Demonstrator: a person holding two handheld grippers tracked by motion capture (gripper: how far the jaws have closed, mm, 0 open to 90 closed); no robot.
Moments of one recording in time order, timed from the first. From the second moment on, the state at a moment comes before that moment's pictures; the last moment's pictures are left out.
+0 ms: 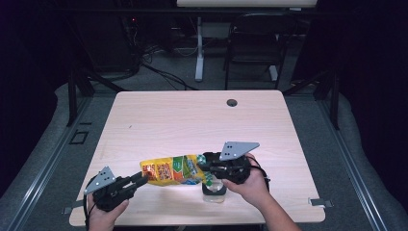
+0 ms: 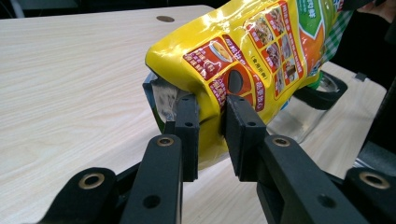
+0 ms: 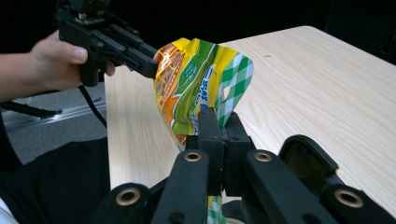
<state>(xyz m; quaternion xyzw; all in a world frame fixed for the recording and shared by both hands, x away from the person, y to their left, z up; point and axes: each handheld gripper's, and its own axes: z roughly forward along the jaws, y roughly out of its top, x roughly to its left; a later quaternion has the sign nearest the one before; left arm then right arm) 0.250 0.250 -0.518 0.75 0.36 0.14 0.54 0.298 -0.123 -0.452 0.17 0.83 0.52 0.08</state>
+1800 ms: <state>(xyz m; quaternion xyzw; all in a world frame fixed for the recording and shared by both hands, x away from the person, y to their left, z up) 0.243 0.230 -0.480 0.74 0.35 0.16 0.55 0.289 -0.154 -0.470 0.19 0.79 0.57 0.10</state>
